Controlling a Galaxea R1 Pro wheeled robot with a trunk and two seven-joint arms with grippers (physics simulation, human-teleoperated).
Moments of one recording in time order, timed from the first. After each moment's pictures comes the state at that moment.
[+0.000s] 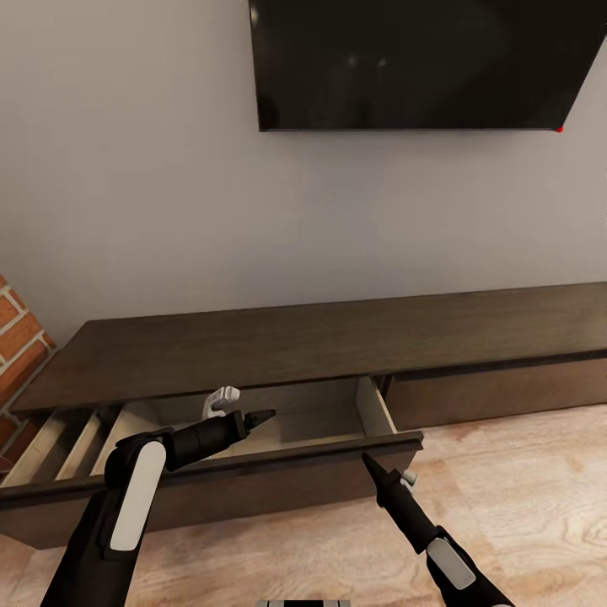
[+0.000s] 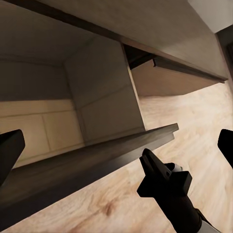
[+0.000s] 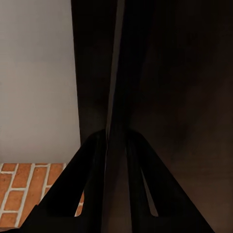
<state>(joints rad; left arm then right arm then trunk) -0.40 -0.06 0.08 -1.54 0.55 1.04 -0.32 -0.48 -0.01 -0.03 -0.40 -1.08 0.25 0.96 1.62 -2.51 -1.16</state>
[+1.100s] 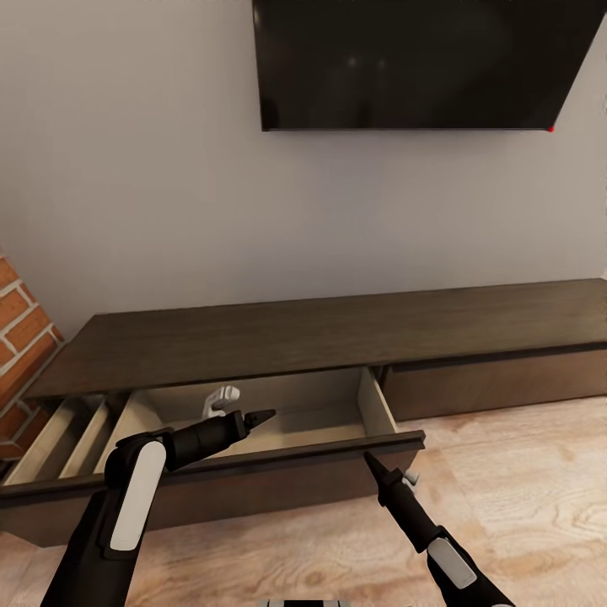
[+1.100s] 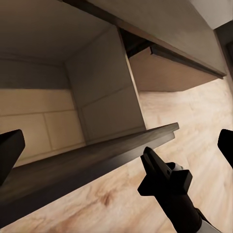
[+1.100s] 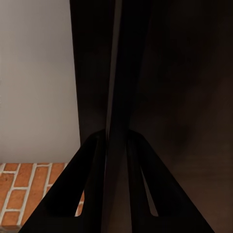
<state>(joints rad) -0.40 -0.06 0.08 -1.54 0.55 1.04 -0.32 -0.48 -0.01 -0.05 -0.40 -1.09 0.25 0.95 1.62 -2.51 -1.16</state>
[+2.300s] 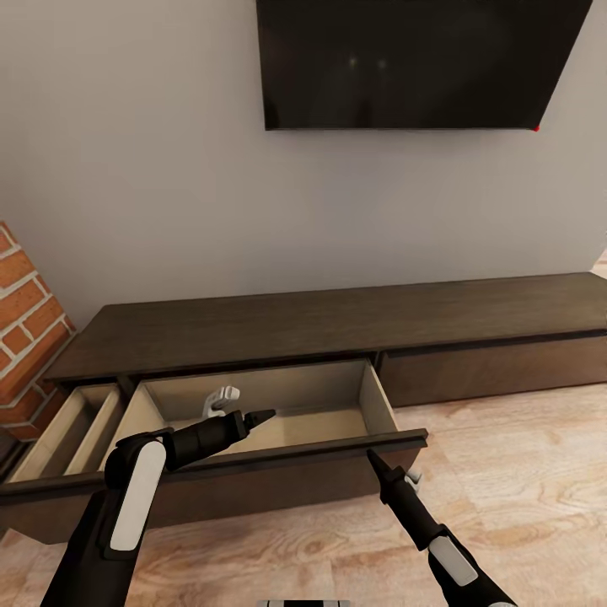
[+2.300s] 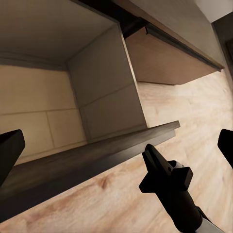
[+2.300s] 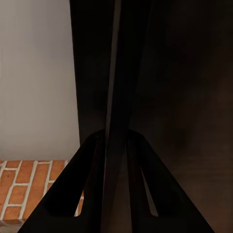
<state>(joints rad) -0.40 -0.06 0.08 -1.54 0.55 1.04 -0.32 -0.49 -0.01 -0.07 -0.40 -1.09 0.25 0.94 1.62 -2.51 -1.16</state>
